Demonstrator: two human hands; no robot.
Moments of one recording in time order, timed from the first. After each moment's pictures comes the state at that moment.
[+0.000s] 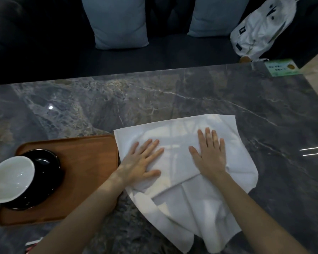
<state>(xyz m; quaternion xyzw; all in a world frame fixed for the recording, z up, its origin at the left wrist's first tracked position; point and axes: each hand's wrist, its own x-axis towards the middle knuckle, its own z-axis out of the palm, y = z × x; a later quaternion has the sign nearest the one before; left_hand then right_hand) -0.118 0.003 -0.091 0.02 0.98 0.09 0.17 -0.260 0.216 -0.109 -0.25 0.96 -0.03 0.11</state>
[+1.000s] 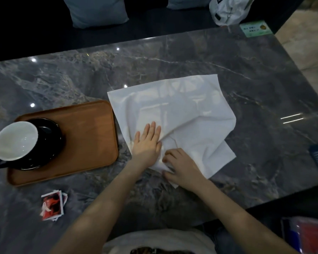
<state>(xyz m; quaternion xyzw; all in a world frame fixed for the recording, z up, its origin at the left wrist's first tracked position) -0.062 0.096 -0.092 -0.11 0.96 0.17 0.17 -0.080 0.252 -0.068 -0.42 0.86 -0.18 0.21</state>
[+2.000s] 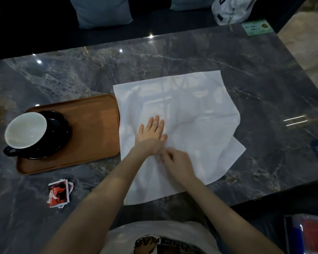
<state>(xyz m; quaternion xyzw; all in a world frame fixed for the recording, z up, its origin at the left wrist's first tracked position) -0.065 0.092 -0.082 -0.11 0.95 0.17 0.22 -0.045 0.230 -0.050 -0.16 0.88 -0.36 0.28</state>
